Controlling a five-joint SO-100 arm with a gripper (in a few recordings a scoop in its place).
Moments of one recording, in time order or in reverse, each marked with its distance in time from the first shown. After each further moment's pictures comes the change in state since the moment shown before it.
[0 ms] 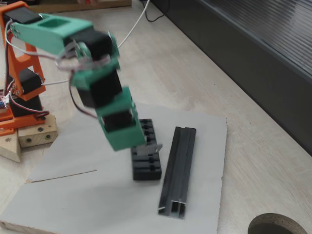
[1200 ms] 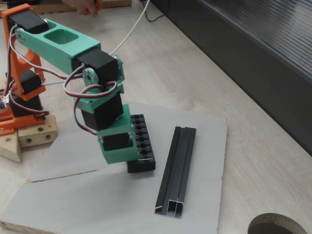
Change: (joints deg) arm 0.3 -7.1 3.7 -0.4 0.4
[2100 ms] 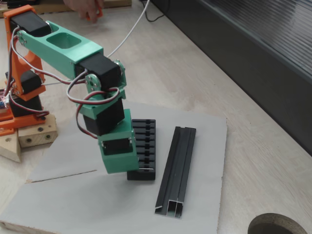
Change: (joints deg) arm 0.1 -2.0 0.0 0.0 0.7
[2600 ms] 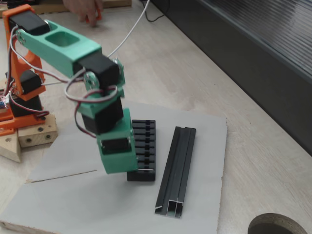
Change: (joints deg) arm 0.0 0.3 0.3 0.2 0.5
